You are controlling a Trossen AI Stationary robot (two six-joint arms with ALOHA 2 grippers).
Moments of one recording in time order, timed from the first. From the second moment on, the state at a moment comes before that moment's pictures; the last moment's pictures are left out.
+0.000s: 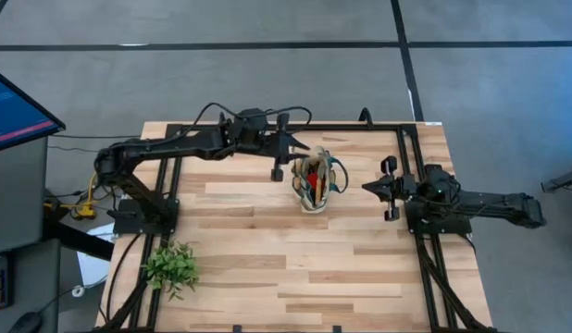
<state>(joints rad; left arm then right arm) 0.26 1.58 1.33 -0.05 0.20 0.52 -0.17 0.22 0.02 0.40 -0.14 -0.07</state>
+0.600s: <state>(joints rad) 0.16 1.57 1.32 -0.11 0.04 0.41 -0.13 0.35 0.02 0.21 -0.04 0.28</state>
